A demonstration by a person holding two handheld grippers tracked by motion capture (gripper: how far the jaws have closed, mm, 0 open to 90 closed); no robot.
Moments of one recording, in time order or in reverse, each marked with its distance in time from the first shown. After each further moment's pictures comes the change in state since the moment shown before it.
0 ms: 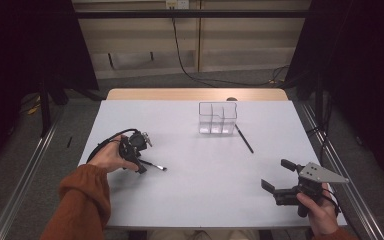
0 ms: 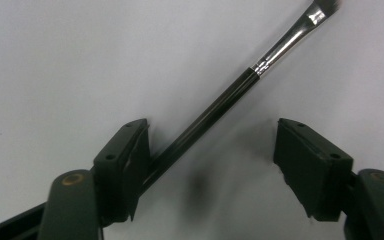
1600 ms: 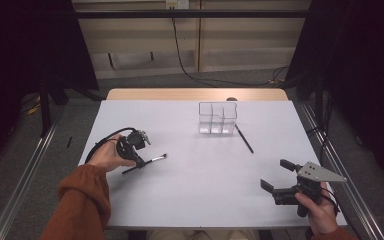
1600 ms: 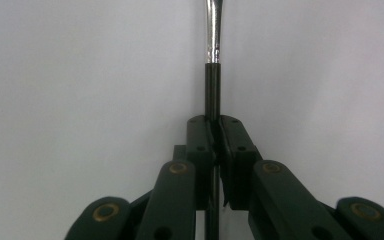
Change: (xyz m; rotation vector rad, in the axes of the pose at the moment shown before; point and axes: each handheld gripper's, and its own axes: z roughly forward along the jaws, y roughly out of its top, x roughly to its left) left arm 0.001 -0.005 -0.005 -0.066 -0.065 -0.054; right arm 0.000 0.000 0.003 0.017 -0.003 -0.003
